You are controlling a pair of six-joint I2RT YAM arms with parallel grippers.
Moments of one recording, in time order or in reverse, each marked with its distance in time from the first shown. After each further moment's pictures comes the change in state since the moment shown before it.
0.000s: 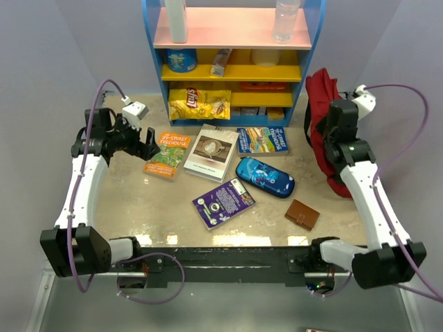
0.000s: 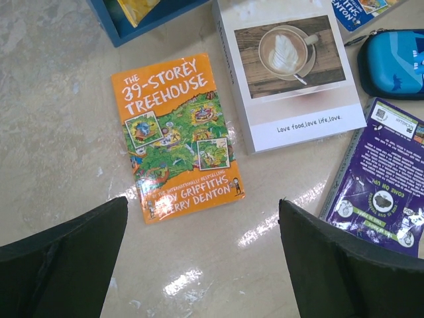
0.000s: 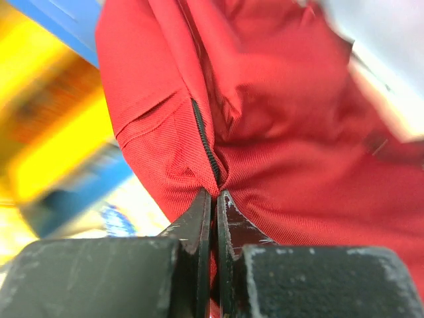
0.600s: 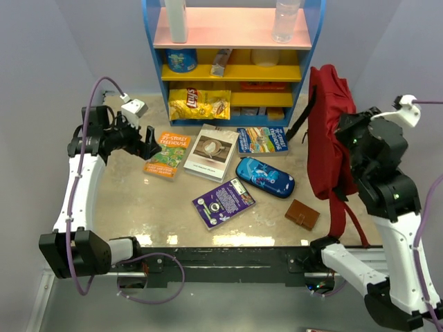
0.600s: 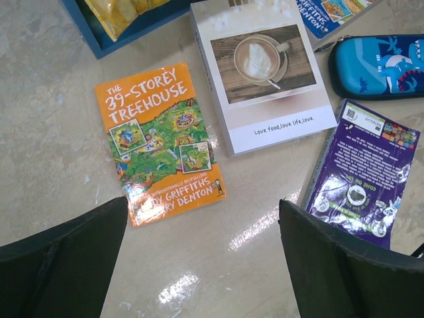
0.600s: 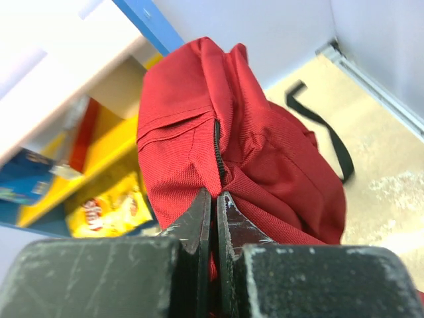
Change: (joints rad) left arm 0.000 -0.016 0.050 -0.069 0.060 0.000; right arm 0.150 -0.309 0.246 -0.209 0.065 0.028
